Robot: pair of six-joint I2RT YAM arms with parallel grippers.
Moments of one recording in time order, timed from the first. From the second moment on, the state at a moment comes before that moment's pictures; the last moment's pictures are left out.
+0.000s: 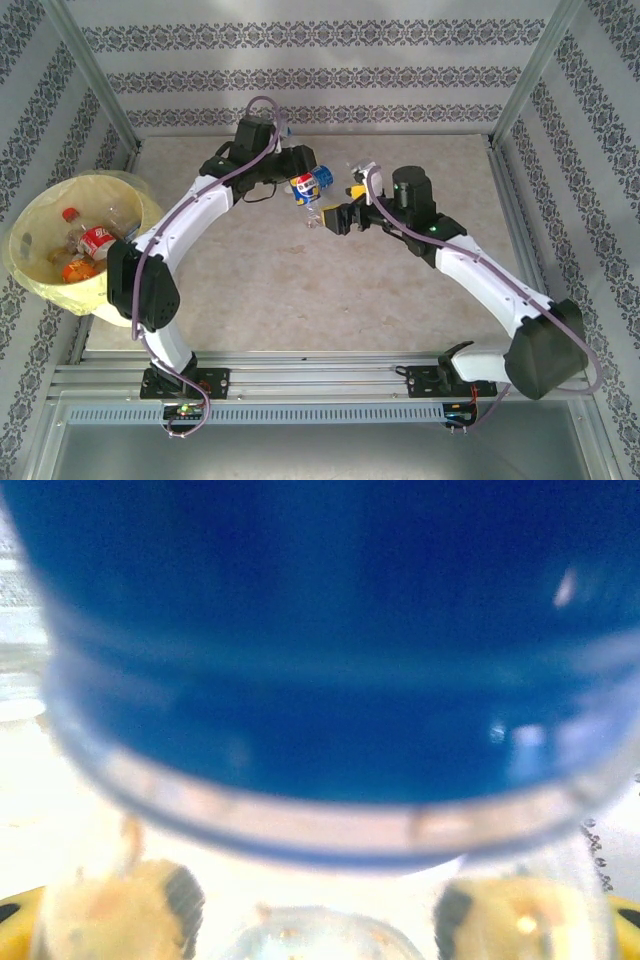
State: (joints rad) left arm -0.40 1.73 1.62 -0.48 0.28 -0.66; right arm 0.46 1.28 0.98 -0.07 -0.49 0.13
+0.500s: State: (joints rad) left arm -0.36 1.51 1.59 -0.61 0.07 -0.55; right arm 0.46 1.09 0.84 0.09 -0.21 0.13
